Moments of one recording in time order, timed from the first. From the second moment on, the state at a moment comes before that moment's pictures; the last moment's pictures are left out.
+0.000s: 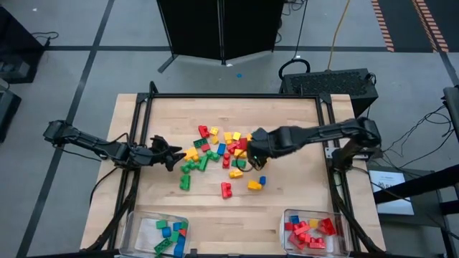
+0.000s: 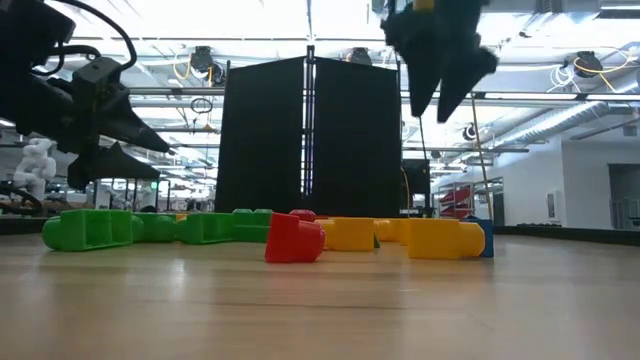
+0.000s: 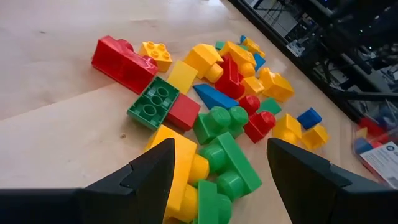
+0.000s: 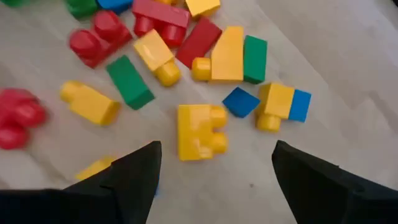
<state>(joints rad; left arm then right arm) -0.26 0.50 0.05 -0.01 -0.54 -0.89 0.10 1.68 1.48 -1.21 0.31 0.86</state>
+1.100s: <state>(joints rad) -0.26 0.50 0.06 -0.05 -0.53 -0.88 0.00 1.77 1.19 -0.92 0.17 0.71</state>
